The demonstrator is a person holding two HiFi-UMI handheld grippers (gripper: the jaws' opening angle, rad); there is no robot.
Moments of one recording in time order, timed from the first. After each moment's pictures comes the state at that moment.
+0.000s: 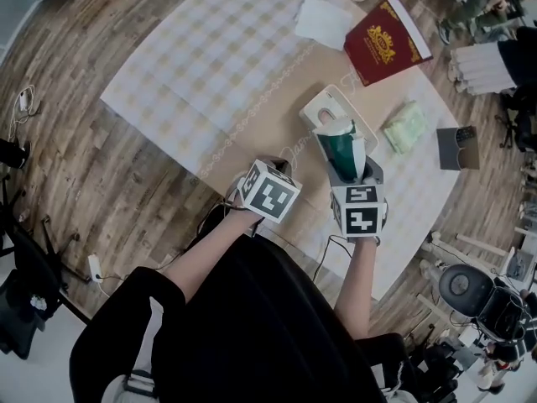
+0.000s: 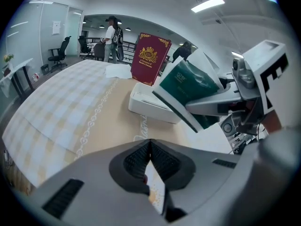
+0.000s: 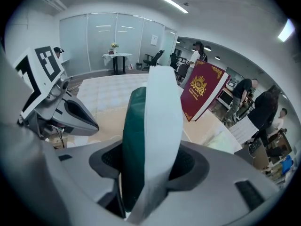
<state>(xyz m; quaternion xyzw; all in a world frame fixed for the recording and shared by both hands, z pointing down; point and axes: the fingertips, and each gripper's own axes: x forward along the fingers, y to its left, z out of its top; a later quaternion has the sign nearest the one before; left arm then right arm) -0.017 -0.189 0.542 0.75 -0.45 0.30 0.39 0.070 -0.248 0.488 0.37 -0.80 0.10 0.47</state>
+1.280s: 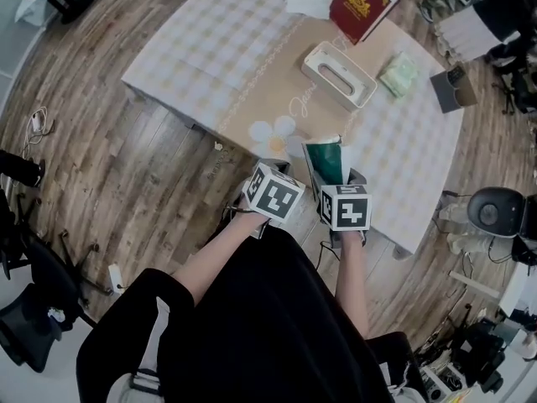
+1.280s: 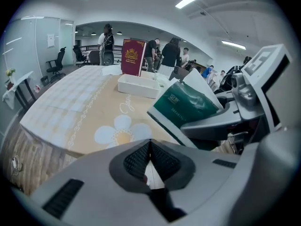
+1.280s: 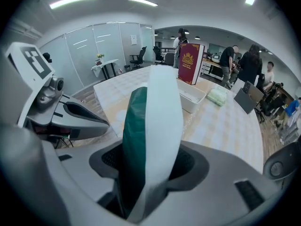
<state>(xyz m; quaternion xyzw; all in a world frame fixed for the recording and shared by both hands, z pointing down) 0.020 -0.016 0.534 0.76 -0.44 0.33 0.35 0.102 -0.037 0.519 0.42 -0.77 0.25 0.41</state>
